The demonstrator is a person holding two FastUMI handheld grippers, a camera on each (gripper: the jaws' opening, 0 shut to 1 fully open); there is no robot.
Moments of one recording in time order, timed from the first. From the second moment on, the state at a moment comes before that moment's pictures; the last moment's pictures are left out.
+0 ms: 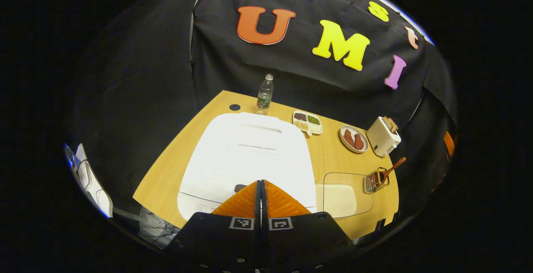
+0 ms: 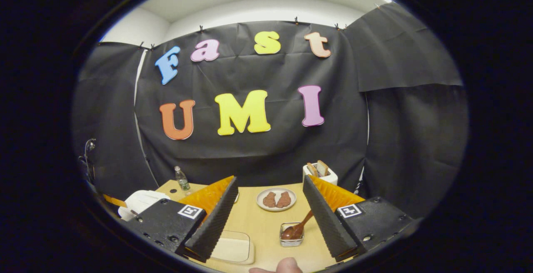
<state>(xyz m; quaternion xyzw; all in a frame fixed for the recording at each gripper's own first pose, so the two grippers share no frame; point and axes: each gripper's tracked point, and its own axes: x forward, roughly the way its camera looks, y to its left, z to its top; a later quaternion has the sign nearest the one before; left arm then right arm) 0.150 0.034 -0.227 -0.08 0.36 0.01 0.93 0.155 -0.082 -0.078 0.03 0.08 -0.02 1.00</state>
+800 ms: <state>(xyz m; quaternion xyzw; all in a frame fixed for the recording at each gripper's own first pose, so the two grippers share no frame) 0.148 0.050 -0.262 -0.14 0.40 0.04 0.90 0.167 -0.051 -0.092 0.03 0.10 0.02 0.99</state>
